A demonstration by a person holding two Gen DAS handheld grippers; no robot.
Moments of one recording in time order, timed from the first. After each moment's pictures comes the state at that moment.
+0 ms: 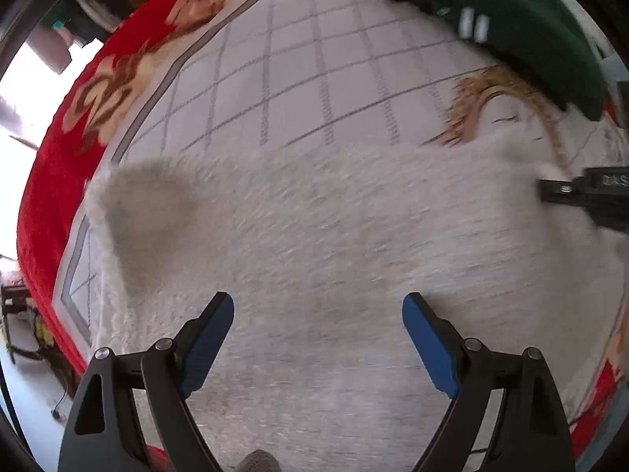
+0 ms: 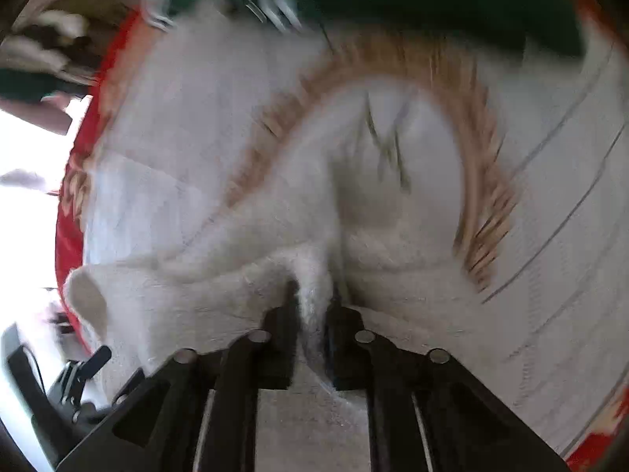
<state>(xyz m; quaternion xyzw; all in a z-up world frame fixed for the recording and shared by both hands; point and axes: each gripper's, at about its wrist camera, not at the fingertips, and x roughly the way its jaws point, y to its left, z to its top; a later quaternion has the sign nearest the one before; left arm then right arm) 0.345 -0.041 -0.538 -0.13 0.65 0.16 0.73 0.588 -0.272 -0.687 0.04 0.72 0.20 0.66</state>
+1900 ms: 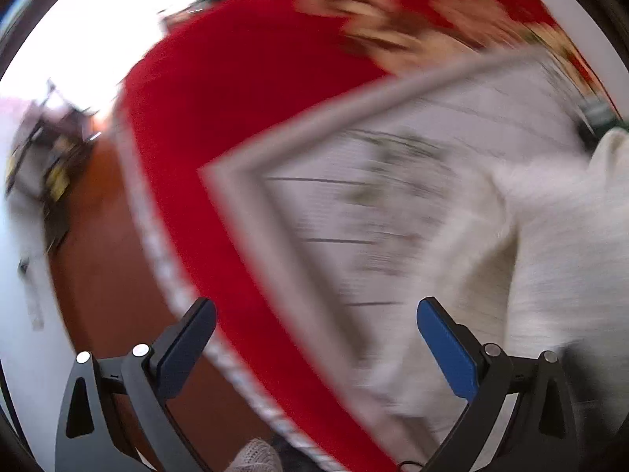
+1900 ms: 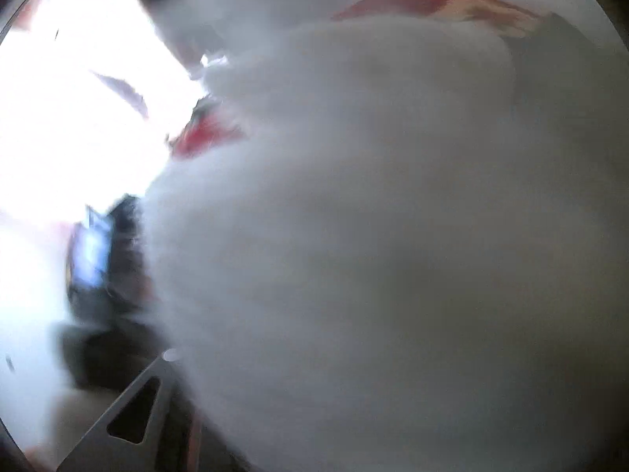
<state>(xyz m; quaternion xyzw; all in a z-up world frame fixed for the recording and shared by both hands) 0.117 0.156 -0.487 -0.31 0.59 0.38 0.64 0.312 -0.029 -0.545 -0.09 0.59 0.40 0.70</state>
